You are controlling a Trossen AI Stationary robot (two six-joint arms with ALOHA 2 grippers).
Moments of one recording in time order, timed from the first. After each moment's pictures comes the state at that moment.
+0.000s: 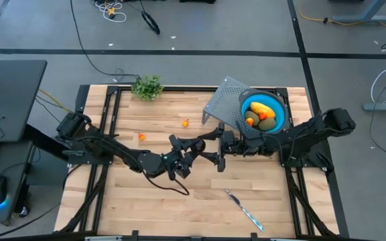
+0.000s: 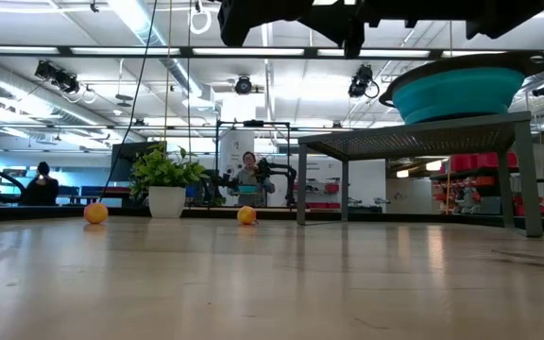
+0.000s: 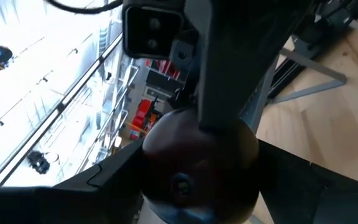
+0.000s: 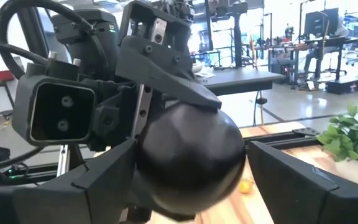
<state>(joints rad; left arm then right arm) -0.41 1.66 0.93 0.83 -0.93 1.19 0.19 1.45 0.72 0.79 0.22 0.12</state>
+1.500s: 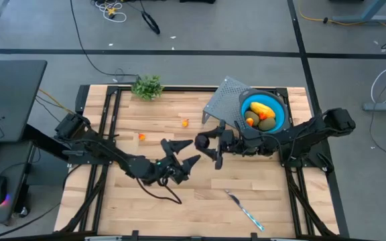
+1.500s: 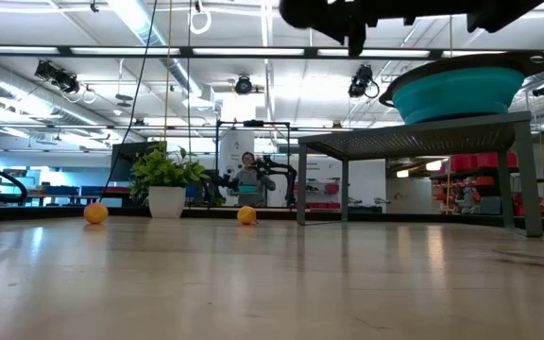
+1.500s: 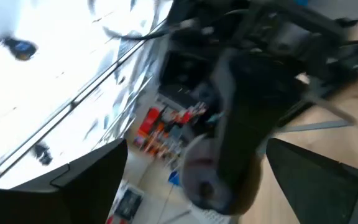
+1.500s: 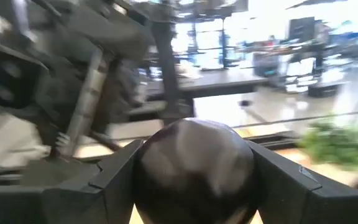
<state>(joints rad) -0.49 1.65 0.94 1.01 -1.02 1.22 0.19 1.44 0.74 0.75 0.31 0.06</state>
